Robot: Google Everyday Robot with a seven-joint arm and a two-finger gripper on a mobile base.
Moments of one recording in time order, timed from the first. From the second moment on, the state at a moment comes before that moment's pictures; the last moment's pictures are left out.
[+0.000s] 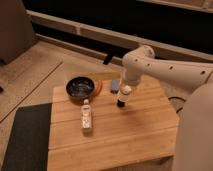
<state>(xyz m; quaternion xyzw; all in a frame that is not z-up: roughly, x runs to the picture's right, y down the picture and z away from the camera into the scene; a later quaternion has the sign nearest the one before) 0.123 0.005 0.804 -0.16 0.17 0.79 0.57</state>
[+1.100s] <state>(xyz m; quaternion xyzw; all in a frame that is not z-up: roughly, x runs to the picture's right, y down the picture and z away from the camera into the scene) 0.122 0.029 0.830 -0.19 0.20 0.78 0.57</state>
